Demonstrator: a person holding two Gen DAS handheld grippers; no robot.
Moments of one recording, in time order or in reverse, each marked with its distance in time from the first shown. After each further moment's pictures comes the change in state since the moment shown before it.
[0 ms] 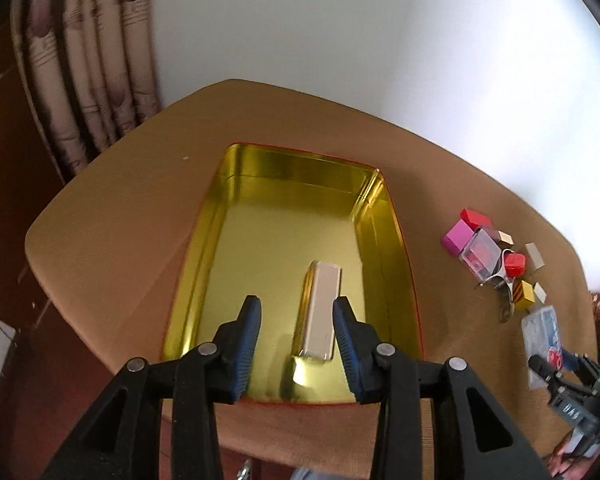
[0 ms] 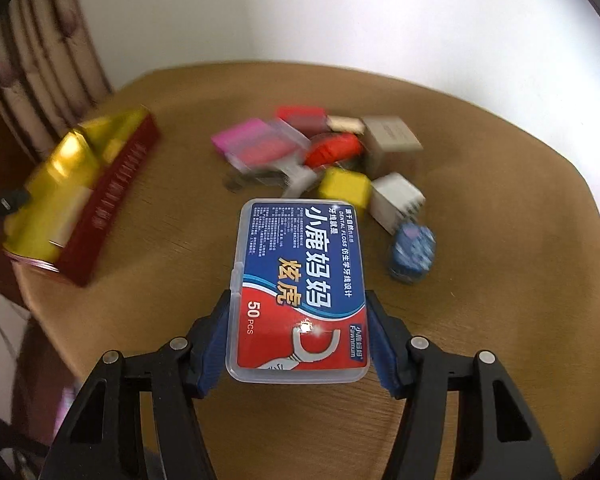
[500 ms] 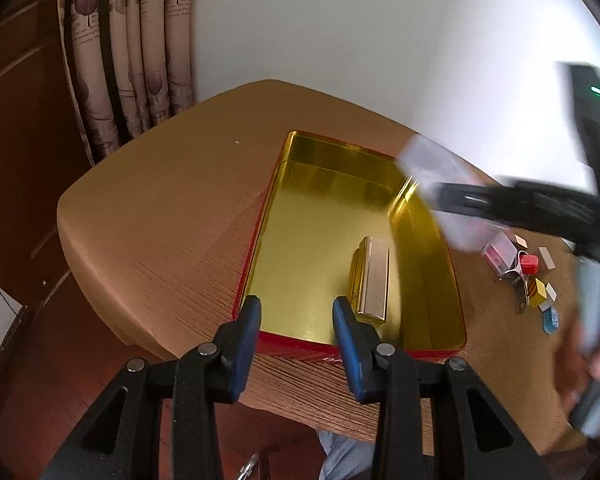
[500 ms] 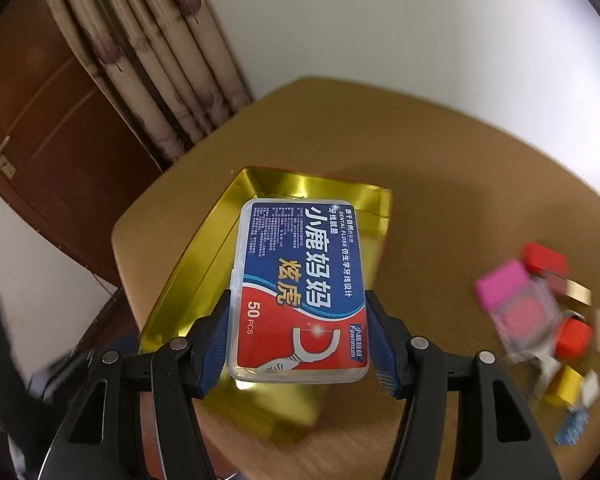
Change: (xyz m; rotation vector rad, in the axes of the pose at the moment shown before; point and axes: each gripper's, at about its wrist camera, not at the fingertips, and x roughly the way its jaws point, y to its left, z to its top) left arm -0.020 0.041 -0.035 -0.066 -0.045 0.045; right arm 0.057 0.199 0.135 -0.201 0.067 0.352
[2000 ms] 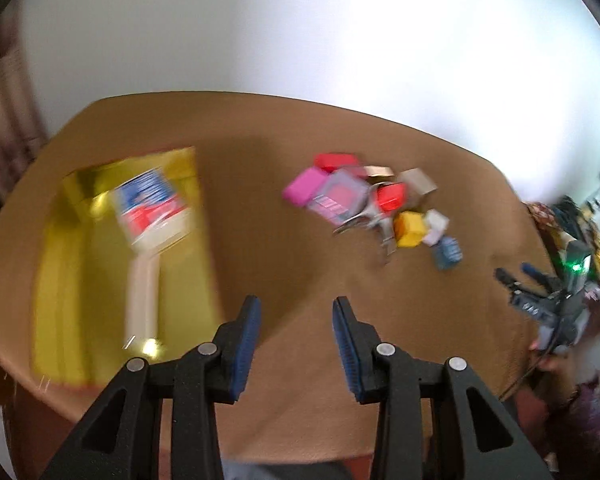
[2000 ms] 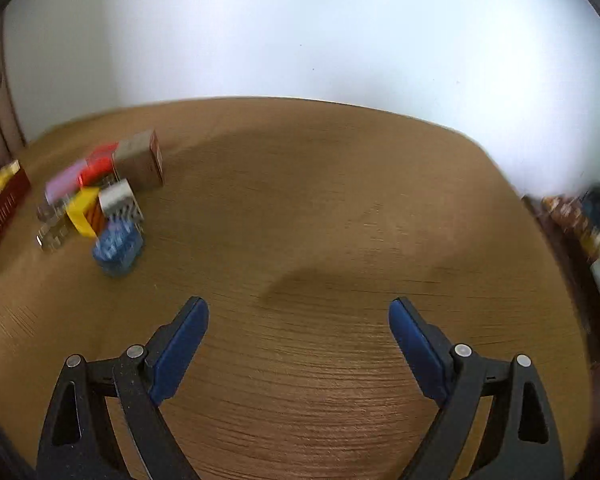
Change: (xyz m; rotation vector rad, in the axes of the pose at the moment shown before) left arm 0.016 -0.170 0.011 0.367 0.153 -0.310; right arm -0.172 -0.288 -0.274 0.353 -0.236 -0.614
